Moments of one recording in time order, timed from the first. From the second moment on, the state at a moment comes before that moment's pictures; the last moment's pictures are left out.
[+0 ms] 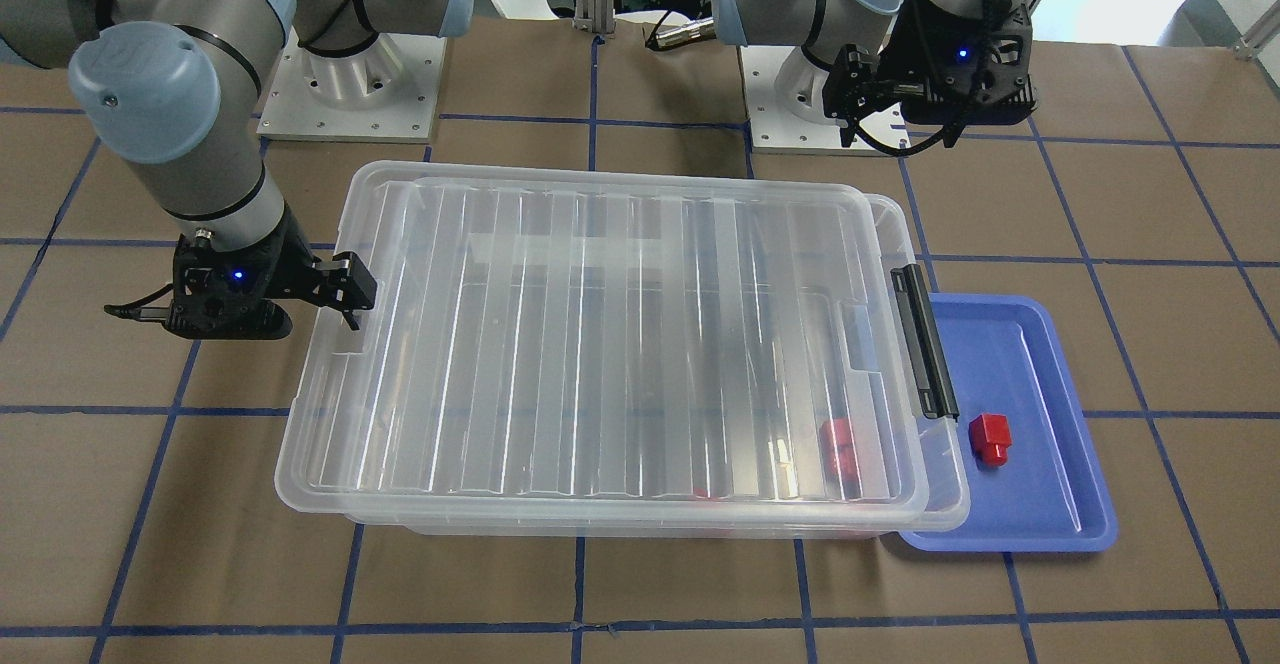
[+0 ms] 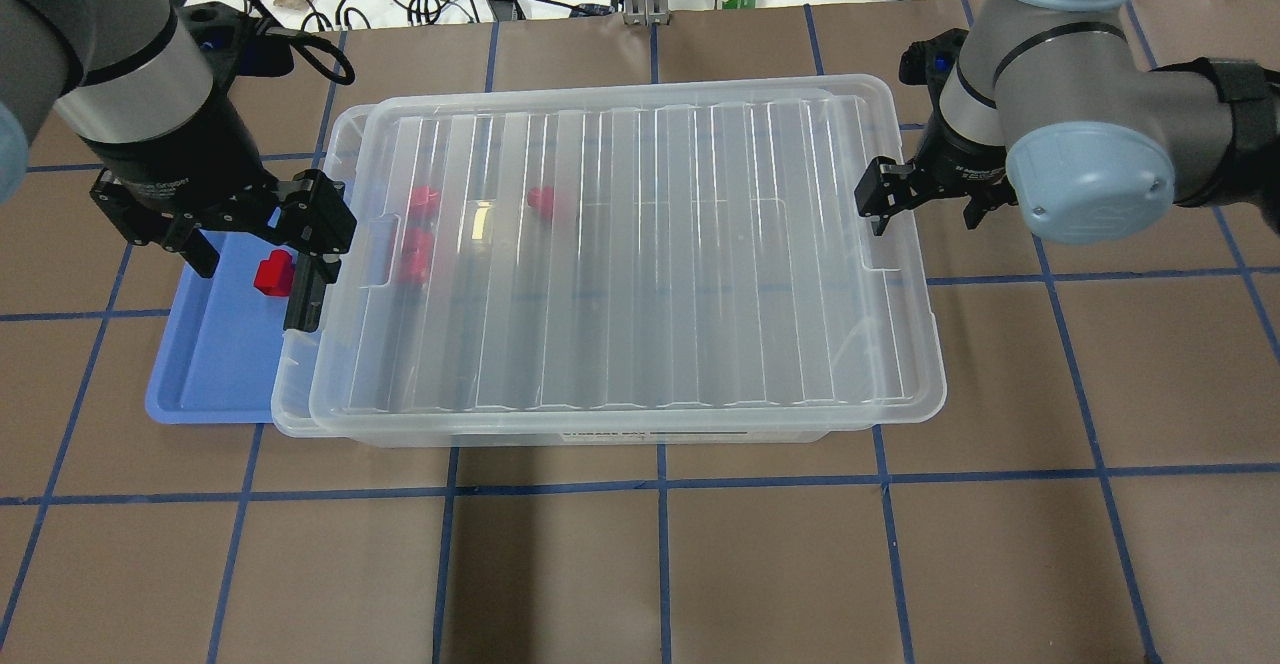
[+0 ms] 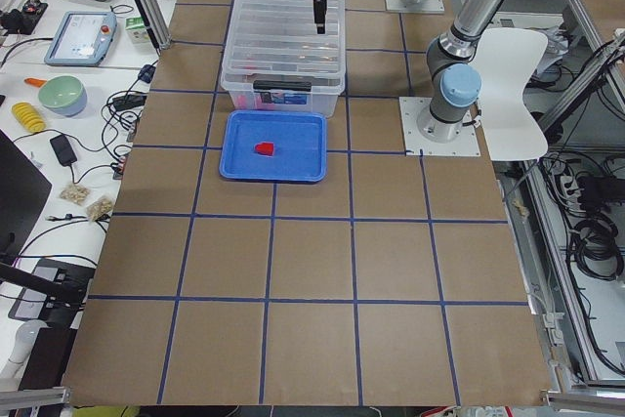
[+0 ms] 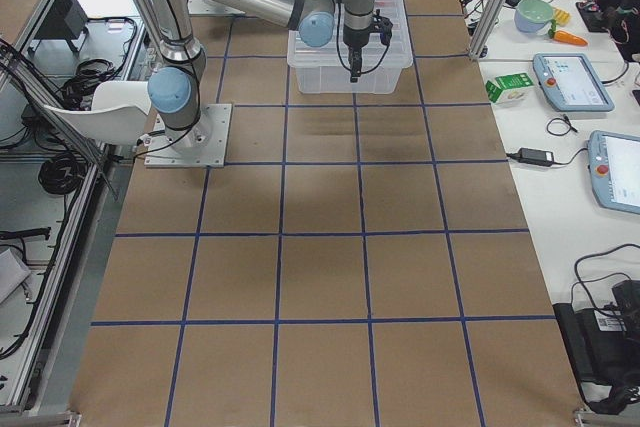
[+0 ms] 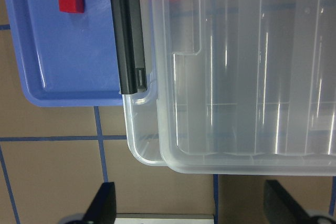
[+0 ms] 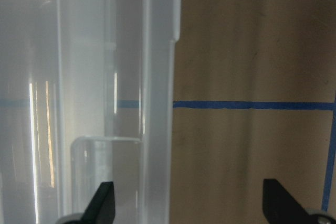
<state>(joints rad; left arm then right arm) -1.54 -1.46 -1.63 -1.72 1.67 0.07 1.52 -1.44 1.81 -1.97 -1.59 -0.08</state>
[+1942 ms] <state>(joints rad) -1.32 -1.71 -1.62 -1.36 1.61 0.26 1.24 -1.45 1.81 -1.98 -1.62 -0.56</state>
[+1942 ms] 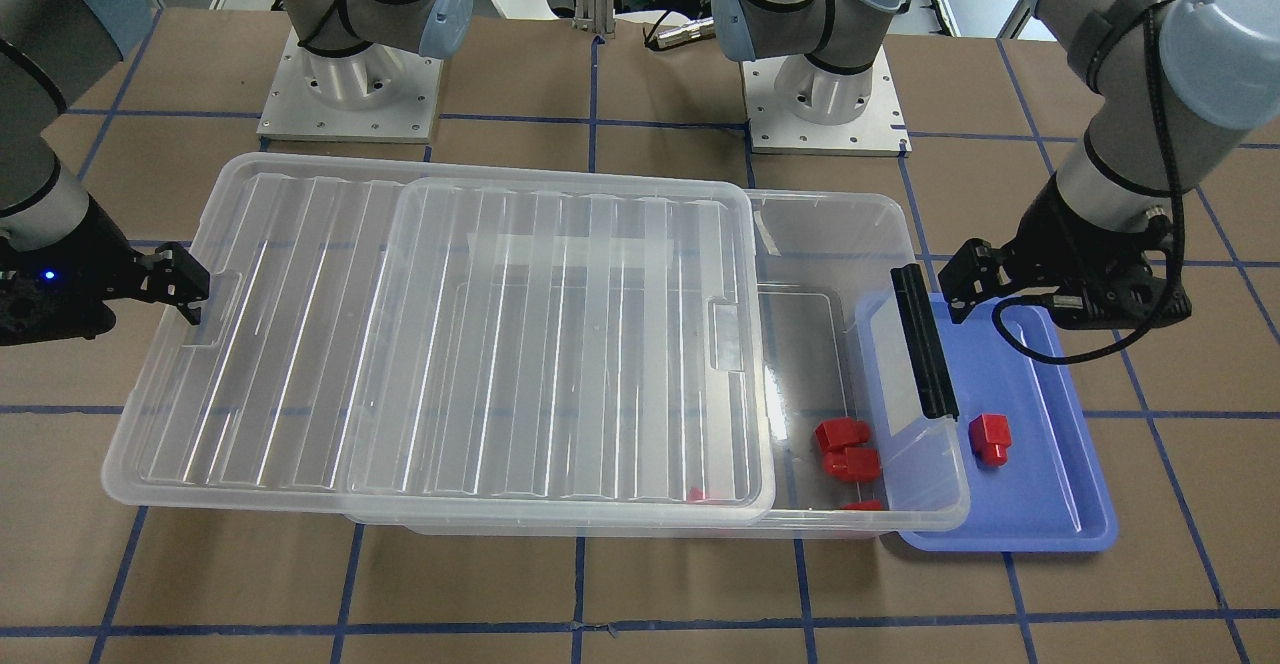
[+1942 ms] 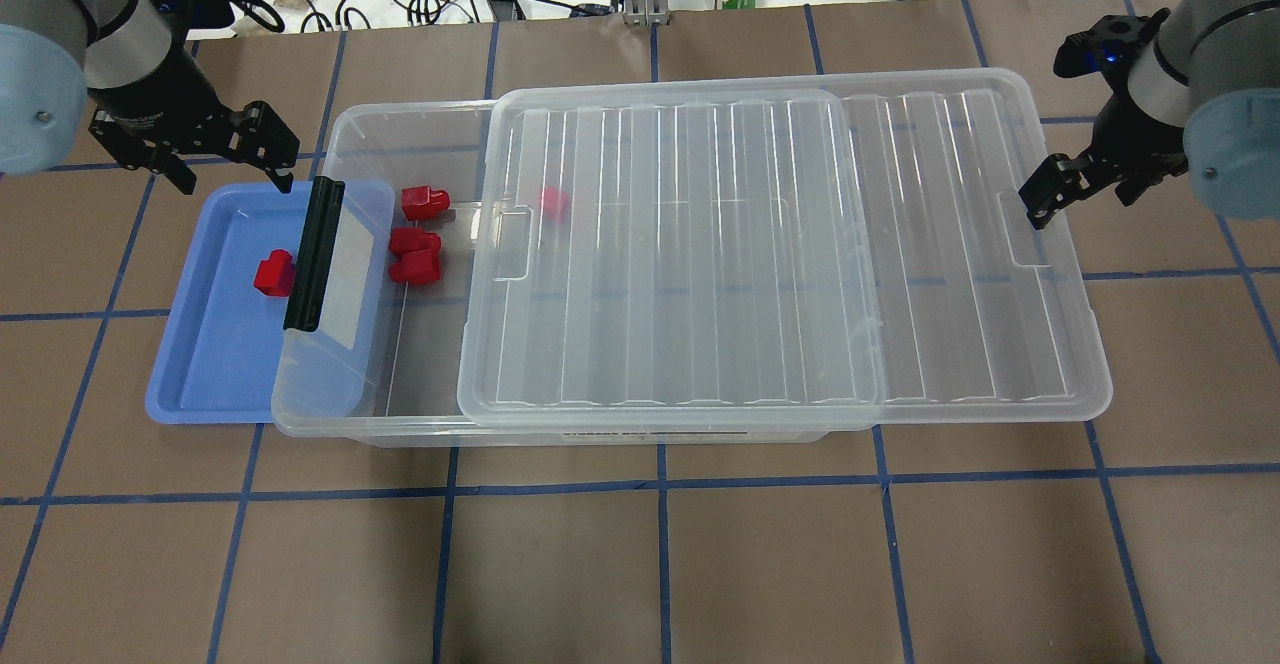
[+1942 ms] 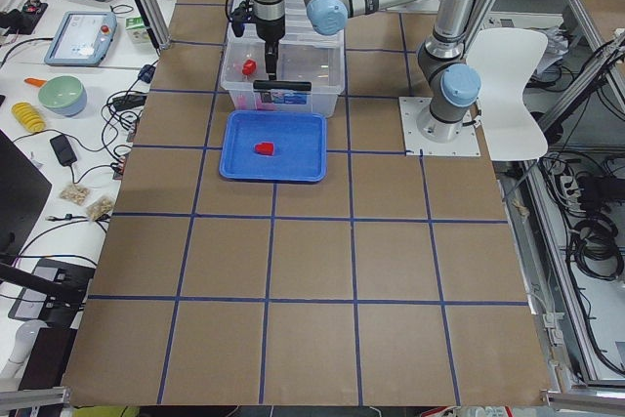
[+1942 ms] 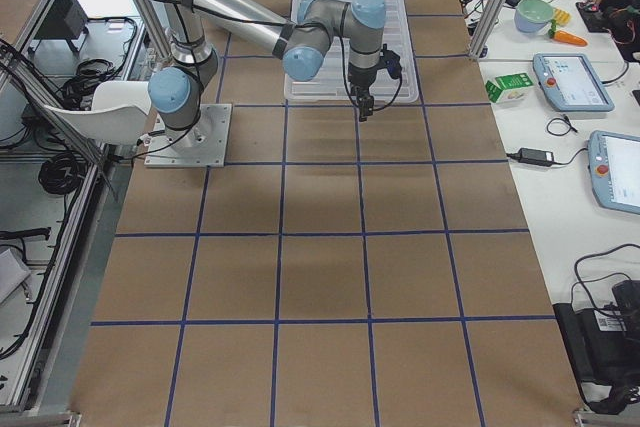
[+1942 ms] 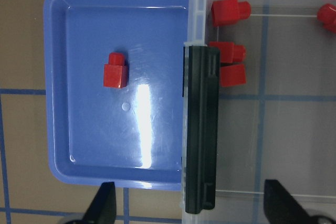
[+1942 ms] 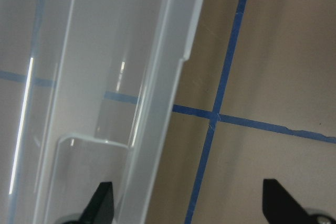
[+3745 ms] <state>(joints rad) -1.14 -2.04 -1.71 -1.01 1.60 0.48 1.20 -1.56 1.58 -1.66 -1.60 -0.55</state>
